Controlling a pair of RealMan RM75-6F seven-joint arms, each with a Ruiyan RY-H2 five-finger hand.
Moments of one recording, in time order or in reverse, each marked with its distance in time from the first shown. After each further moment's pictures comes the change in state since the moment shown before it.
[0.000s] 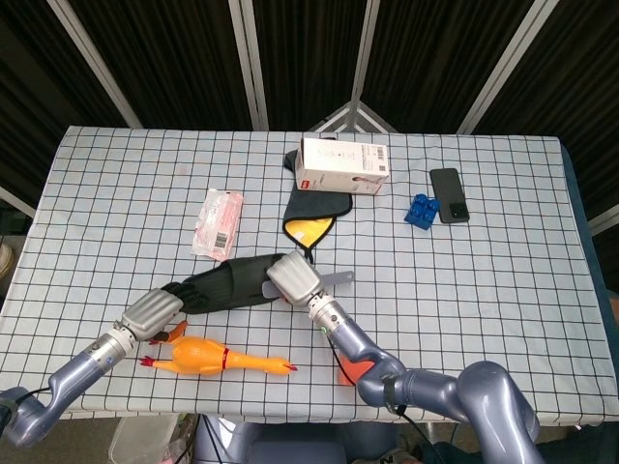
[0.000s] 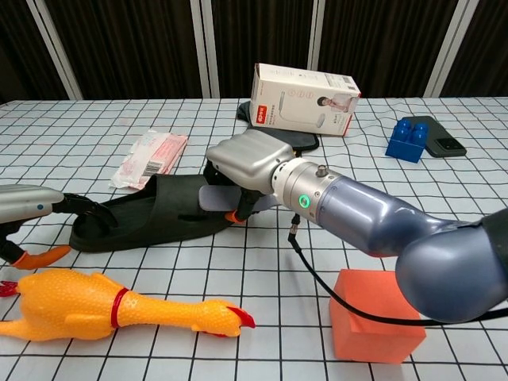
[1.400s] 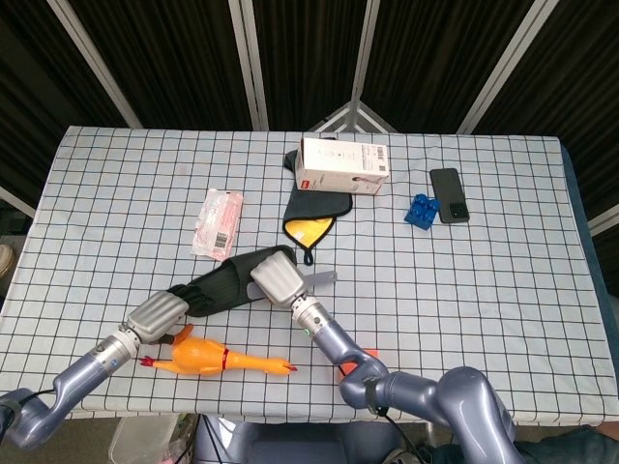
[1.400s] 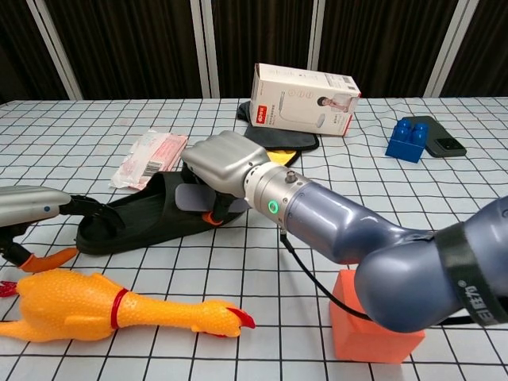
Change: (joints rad) left arm -0.004 0.003 -0.004 -0.035 -0.011 -0.006 0.027; right arm 0.039 -0.103 0.048 0.111 -0.027 -0.009 -0.010
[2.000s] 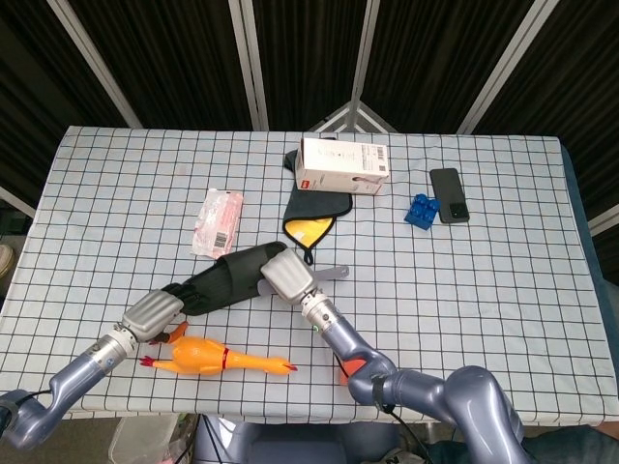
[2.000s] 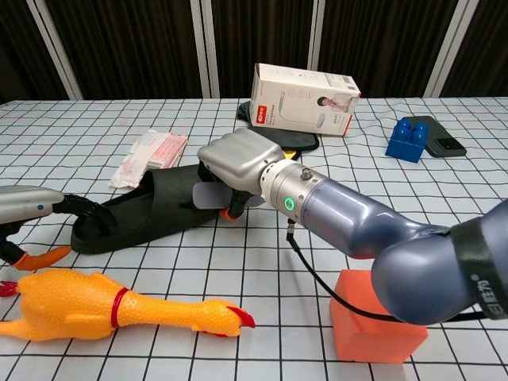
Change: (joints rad) left arm 0.007 0.004 -0.004 0.002 -0.012 -0.002 0.001; right arm -0.022 0.031 -0.003 -0.022 -0.005 0.003 -0.026
